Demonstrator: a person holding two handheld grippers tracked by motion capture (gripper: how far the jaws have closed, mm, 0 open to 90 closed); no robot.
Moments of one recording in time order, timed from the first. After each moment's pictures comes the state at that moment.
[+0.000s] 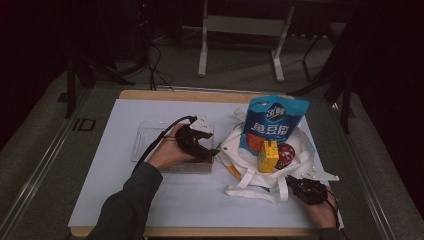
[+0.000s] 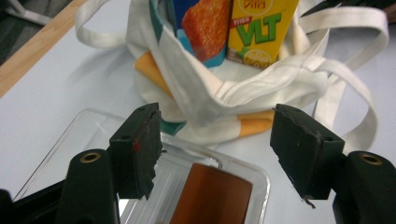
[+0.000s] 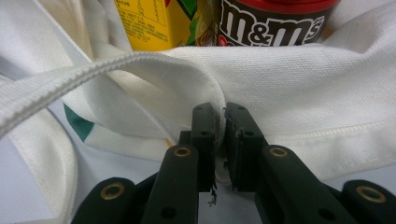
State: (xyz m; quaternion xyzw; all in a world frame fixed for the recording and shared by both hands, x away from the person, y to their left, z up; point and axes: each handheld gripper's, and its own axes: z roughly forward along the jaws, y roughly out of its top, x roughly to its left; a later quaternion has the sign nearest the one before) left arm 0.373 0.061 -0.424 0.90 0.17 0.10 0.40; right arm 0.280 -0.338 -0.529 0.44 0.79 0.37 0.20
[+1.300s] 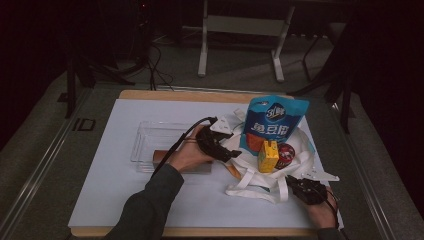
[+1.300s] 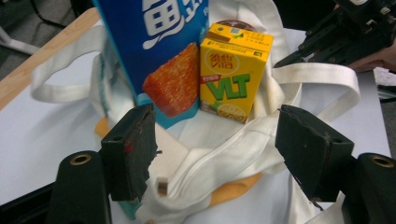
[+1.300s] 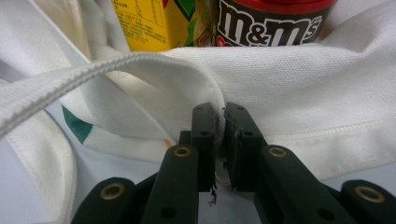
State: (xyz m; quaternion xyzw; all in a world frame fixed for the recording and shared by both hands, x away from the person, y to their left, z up) left arm 0.370 0.006 -0.420 0.88 0.15 0.08 0.44; right arm 0.279 -0.338 -0.530 0.45 0.79 0.37 0.21
